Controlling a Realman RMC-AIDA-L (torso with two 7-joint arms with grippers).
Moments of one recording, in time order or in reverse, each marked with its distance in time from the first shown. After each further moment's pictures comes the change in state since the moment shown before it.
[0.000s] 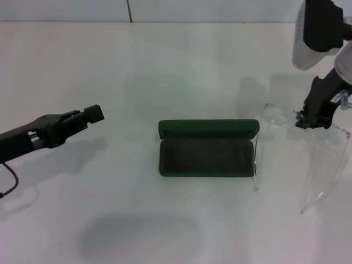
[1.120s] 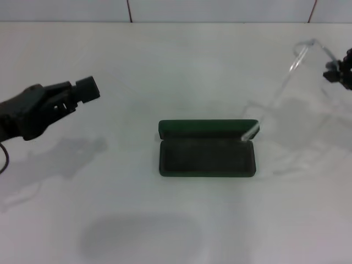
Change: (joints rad) left arm -0.036 0.026 0.002 0.009 -0.157 0.223 0.082; right arm -0.575 -0.002 0.096 -0.941 0.555 -0.182 -0.009
